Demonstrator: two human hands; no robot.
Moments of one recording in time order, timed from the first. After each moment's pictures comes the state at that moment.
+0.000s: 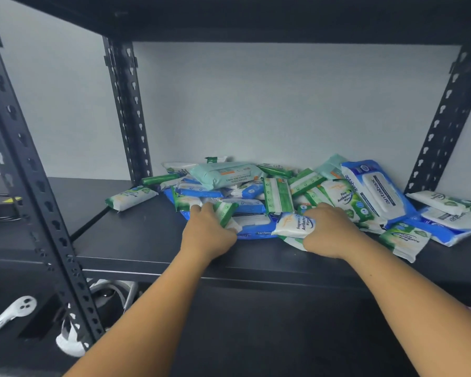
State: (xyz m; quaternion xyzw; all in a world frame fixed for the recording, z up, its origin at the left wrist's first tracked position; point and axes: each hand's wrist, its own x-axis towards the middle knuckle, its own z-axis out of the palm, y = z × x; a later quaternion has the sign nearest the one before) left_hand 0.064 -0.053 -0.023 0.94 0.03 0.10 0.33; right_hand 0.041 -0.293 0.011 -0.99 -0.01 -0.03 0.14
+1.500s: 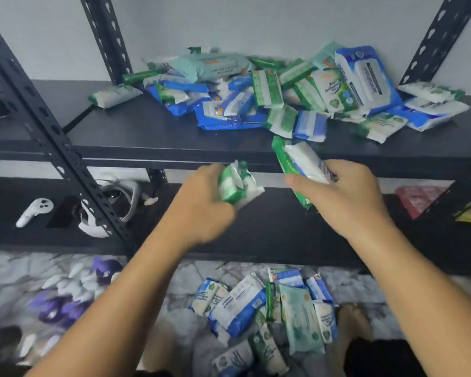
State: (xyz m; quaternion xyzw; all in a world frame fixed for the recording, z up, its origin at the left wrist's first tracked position) left_hand -0.108 -0.059 -0.058 0.92 -0.13 0.08 0.37; right_hand -0.149 -0.278 -0.023 -0.88 0.09 -0.16 0.44
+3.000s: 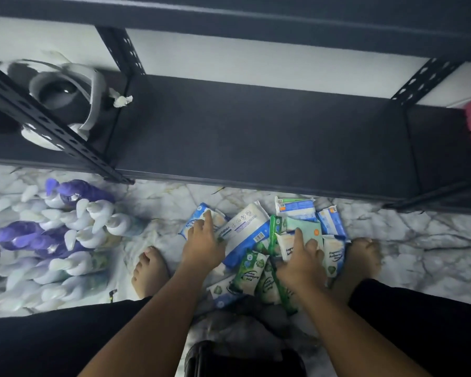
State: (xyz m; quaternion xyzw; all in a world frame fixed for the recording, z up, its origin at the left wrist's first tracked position) left_hand -0.133 -0.060 -0.458 0.92 0.11 -0.28 0.24; right_hand -0.180 -0.286 -0.437 -0.92 0.24 0.27 0.15
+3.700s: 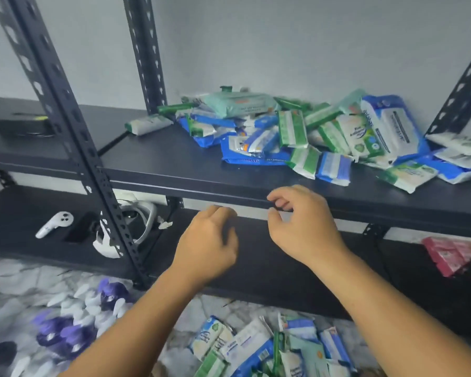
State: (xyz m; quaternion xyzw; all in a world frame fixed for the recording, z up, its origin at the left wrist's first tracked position) left_hand -0.091 -0.040 -0.130 0.94 -0.09 0.16 0.30; right_hand -0.082 -0.234 -0.076 -0.91 -0.10 -0.18 0.36
